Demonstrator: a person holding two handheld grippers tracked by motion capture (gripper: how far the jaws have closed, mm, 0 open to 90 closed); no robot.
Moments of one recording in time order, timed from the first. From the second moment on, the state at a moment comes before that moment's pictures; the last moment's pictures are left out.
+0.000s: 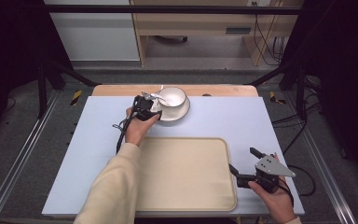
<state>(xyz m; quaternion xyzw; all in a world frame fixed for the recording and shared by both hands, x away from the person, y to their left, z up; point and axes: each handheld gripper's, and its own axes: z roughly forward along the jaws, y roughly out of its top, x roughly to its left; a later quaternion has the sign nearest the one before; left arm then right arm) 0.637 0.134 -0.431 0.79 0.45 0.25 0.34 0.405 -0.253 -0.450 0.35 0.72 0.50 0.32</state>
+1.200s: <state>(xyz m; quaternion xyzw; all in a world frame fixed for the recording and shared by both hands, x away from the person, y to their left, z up) 0.634 0.150 -0.431 0.72 0.55 0.27 0.31 0.404 -0.254 -0.450 0.36 0.72 0.50 0.32</state>
